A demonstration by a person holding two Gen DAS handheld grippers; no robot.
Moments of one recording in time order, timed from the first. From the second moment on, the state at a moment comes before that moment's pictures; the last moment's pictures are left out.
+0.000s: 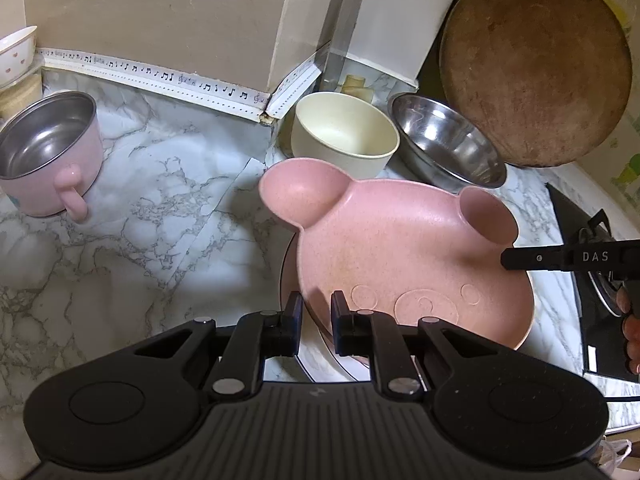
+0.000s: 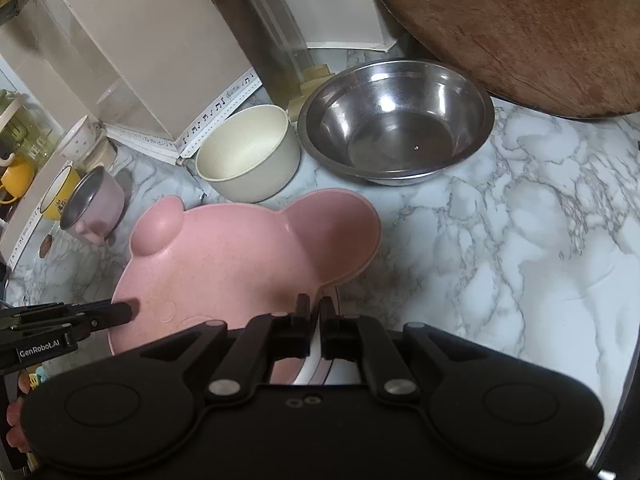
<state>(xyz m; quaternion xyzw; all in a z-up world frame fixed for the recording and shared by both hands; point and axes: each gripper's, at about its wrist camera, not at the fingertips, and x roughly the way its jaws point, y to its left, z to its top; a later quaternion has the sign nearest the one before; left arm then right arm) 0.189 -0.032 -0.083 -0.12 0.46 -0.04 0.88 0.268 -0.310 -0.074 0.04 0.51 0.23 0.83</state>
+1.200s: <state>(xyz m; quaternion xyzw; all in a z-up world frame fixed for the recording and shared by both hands) 0.184 -0.036 -0.092 -0.09 0.48 -0.05 0.87 0.266 -0.299 -0.078 -0.02 0.48 0.23 0.85</state>
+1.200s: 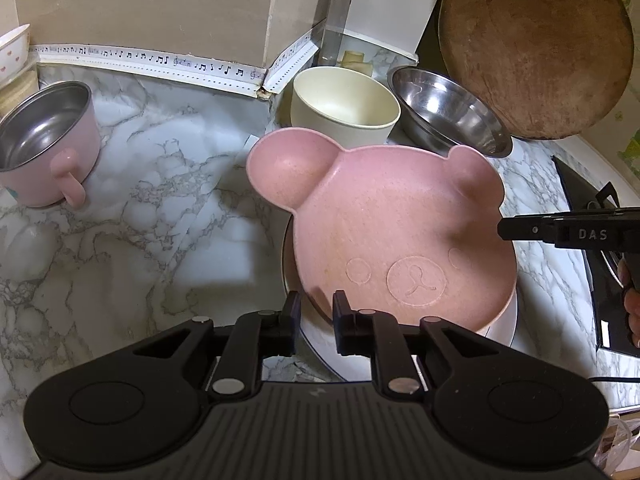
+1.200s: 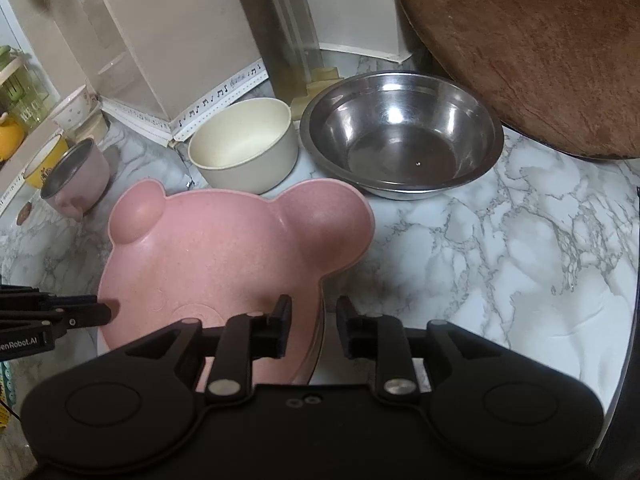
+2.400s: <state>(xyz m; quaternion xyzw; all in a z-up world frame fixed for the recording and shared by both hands) 0.171 -0.053 -0.021 -0.07 0.34 -0.10 0.93 0.197 -0.284 0.004 -0.04 0.35 0.23 0.90</state>
